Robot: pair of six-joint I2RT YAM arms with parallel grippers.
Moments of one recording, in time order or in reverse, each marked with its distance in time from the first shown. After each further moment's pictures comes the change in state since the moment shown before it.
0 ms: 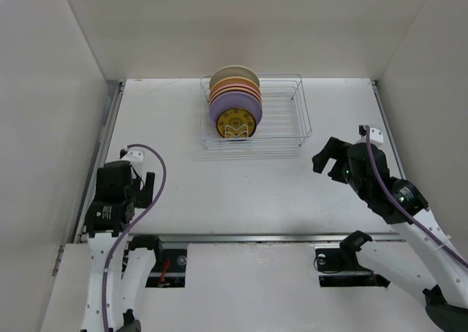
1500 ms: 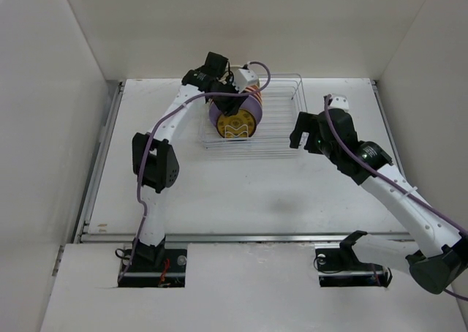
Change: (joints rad) left arm -0.459 1.533 1.313 0.170 0.626 0.329; right arm 0.000 0.380 0.183 0.187 -0.054 -0.142
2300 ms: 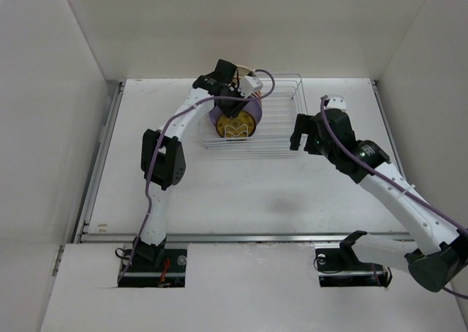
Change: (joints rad) left arm -0.029 0.095 -0.002 0.048 -0.103 -0.034; right arm 0.000 0.016 0.002 -0.022 0.009 -0.036
